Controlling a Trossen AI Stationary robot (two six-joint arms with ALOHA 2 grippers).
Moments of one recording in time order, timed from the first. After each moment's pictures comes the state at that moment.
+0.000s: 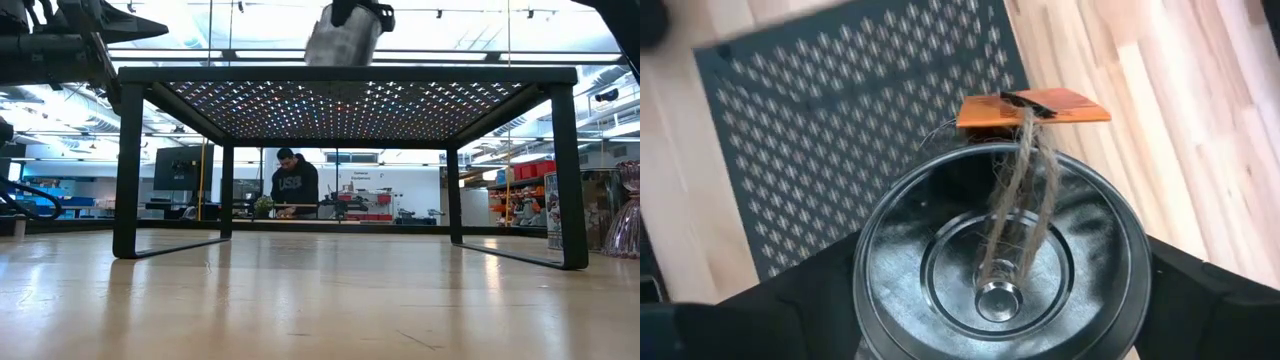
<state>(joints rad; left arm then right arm) -0.03 0.01 0.01 0.30 -0.38 -0.29 0.00 2.05 2.34 -1.49 0.04 0.31</state>
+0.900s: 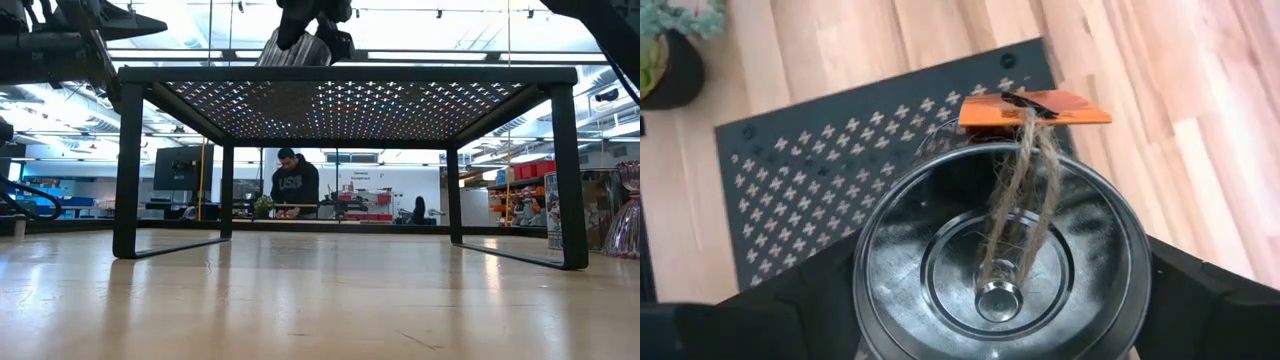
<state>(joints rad) -0.03 0.01 0.01 0.32 -0.38 -0.29 -0.02 2.15 2.34 -1.27 -0.01 0.25</state>
